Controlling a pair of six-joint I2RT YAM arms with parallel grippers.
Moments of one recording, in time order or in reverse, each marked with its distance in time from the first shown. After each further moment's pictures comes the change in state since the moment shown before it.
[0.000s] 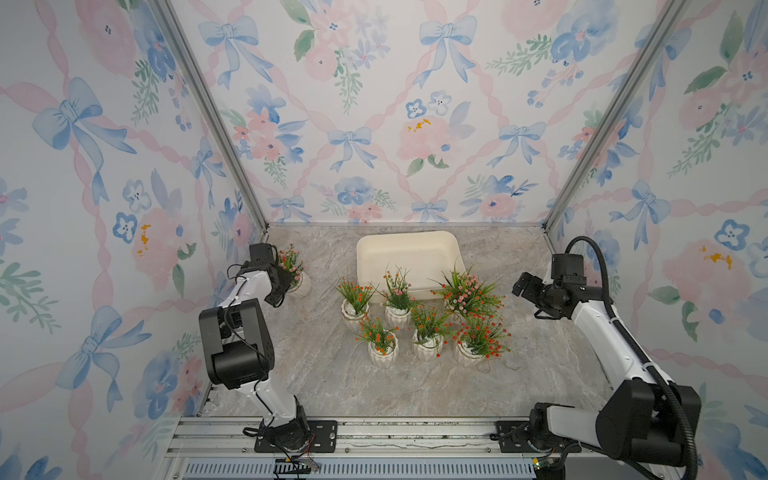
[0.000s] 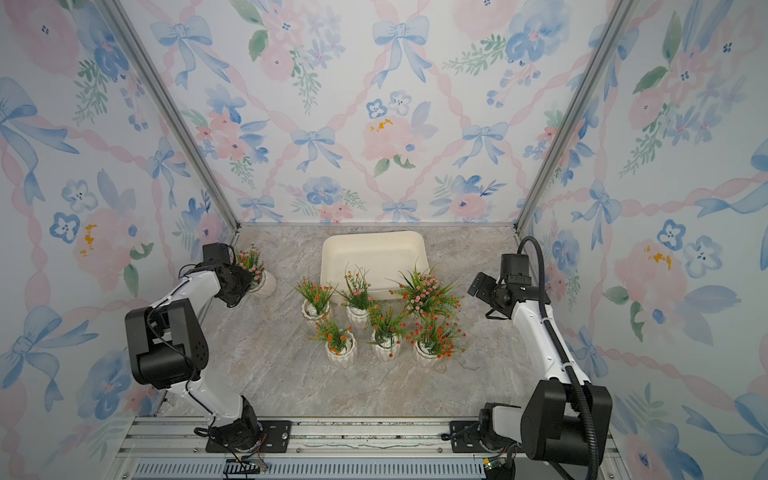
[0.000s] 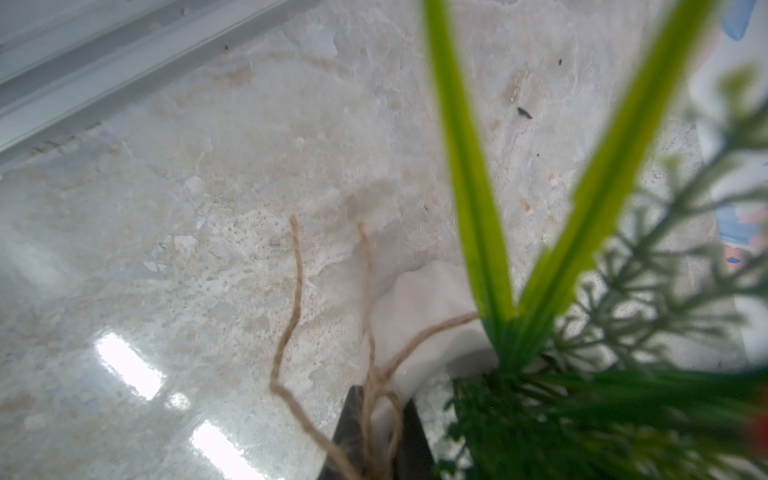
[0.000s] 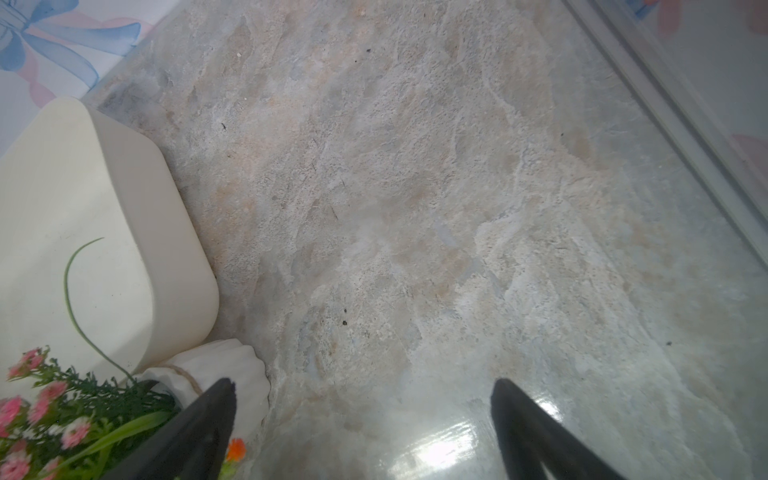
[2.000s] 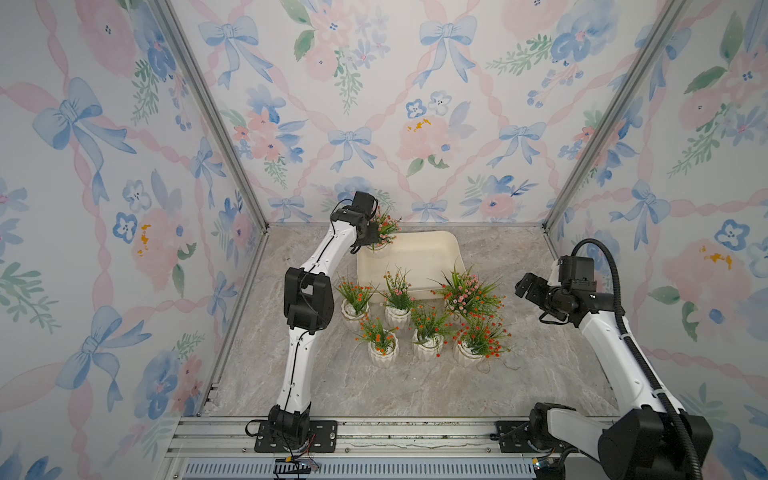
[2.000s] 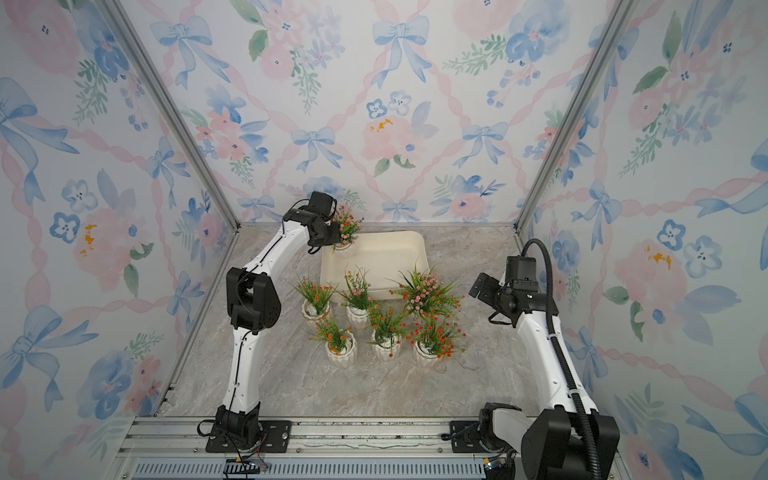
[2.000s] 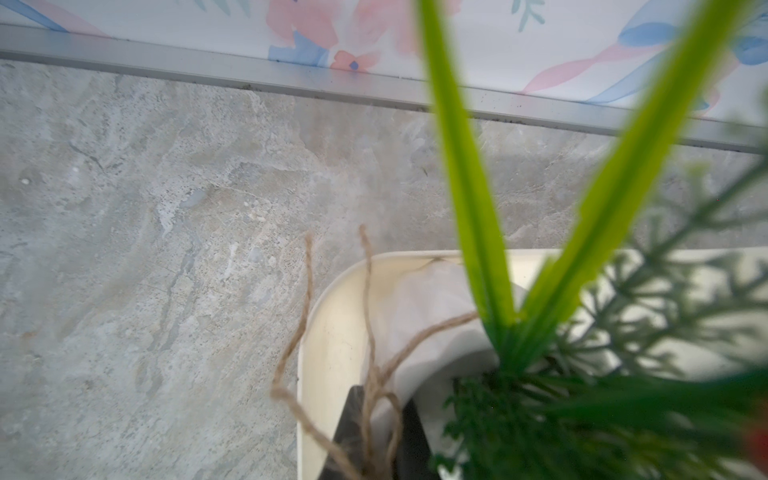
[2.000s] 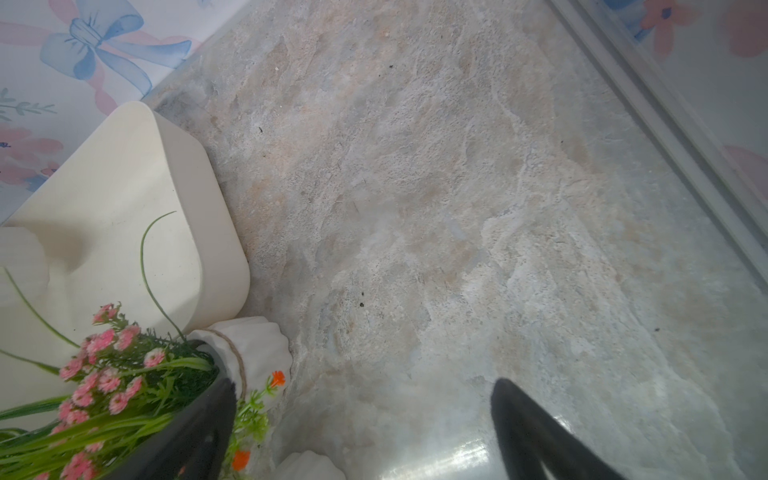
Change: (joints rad) left arm -0.571 0.617 1.098 -0.393 -0.128 0.396; right arm -0.004 -0.113 0.002 -0.057 -0.042 -0.014
